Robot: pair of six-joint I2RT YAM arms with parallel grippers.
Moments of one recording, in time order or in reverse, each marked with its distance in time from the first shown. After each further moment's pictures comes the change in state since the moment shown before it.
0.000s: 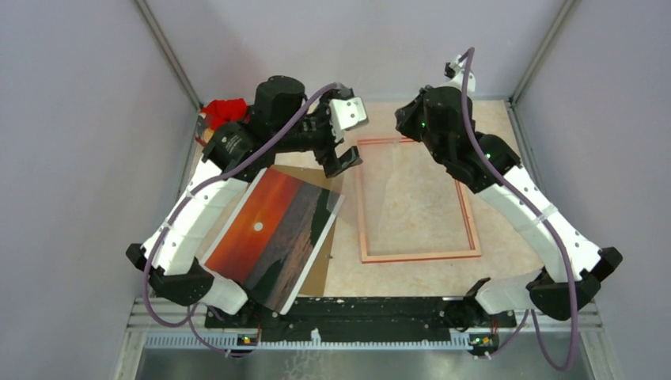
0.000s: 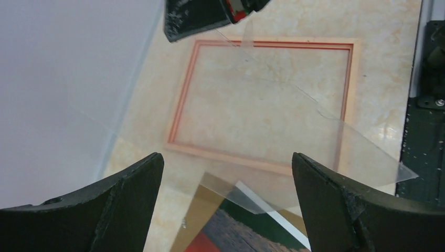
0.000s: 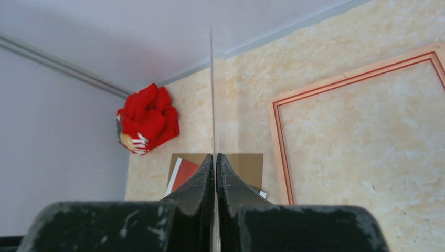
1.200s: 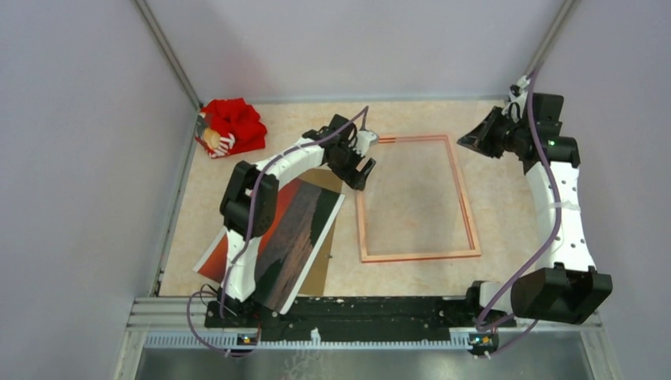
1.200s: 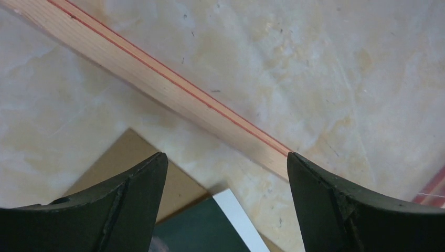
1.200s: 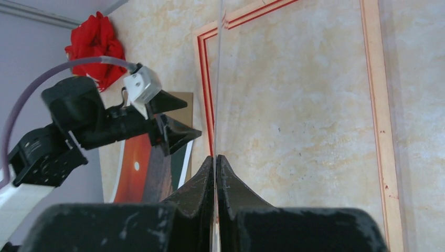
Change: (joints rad) left arm 0.142 0.588 -0.335 0.305 -0.069 -0.320; right arm -0.841 -0.013 -0.232 -0.159 -0.960 -0.293
